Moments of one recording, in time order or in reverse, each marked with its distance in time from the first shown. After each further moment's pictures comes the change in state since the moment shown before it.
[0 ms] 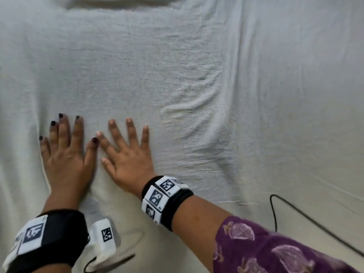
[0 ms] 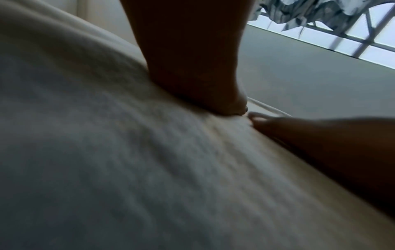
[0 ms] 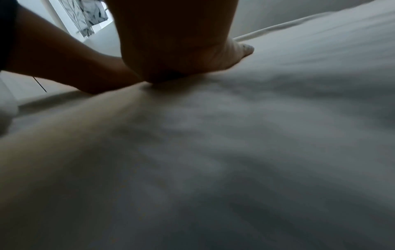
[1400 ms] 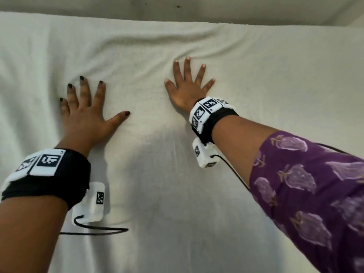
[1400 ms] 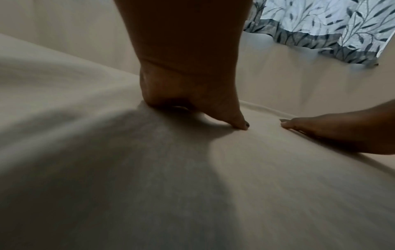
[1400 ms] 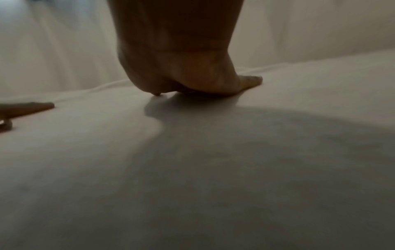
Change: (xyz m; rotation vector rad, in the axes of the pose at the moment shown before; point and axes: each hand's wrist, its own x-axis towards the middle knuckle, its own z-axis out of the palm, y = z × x) left_hand 0.167 -0.010 -0.029 0.034 -0.258 0.032; right_hand 0.191 0.124 -0.097 0.175 -0.020 0.404
